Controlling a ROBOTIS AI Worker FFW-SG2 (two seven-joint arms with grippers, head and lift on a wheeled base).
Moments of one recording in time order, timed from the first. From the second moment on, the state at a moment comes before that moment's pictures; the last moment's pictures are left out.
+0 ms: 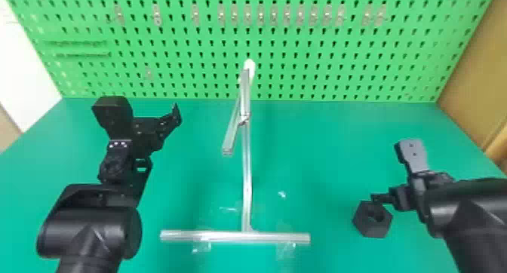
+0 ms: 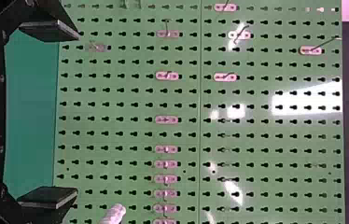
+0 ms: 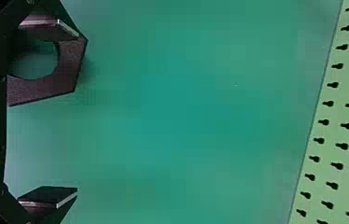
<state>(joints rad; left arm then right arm) -0.12 0.10 0.02 -1.61 0.10 0.07 0.02 -0.32 -0.15 -0.04 -1.35 0.31 0.95 0.38</state>
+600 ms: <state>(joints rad) -0.12 0.10 0.02 -1.61 0.10 0.07 0.02 -0.30 -0.14 -0.05 -1.32 0.30 0.94 0.38</state>
